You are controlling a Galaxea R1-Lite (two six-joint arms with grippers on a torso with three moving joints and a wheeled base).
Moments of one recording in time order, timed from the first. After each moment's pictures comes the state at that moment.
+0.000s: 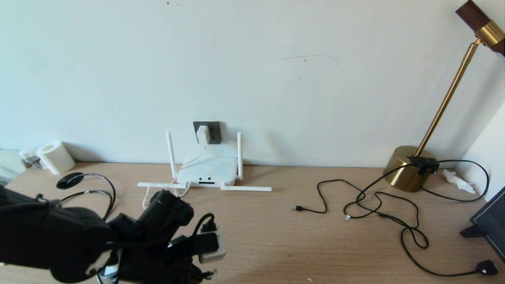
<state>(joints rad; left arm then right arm) -0.55 1.73 -0.73 0.08 -0.06 0.70 0.00 0.00 0.00 0.00 0.00 0.01</state>
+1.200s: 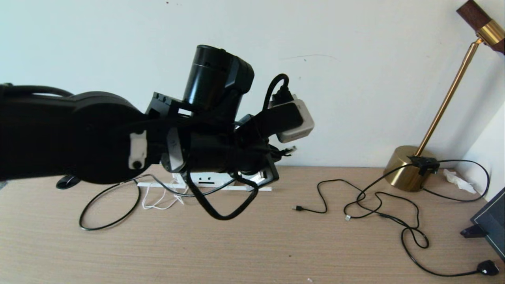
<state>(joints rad) -0.81 1.80 -1.51 0.15 0.10 0.74 0.00 0.11 -0.29 0.11 0.36 0.22</state>
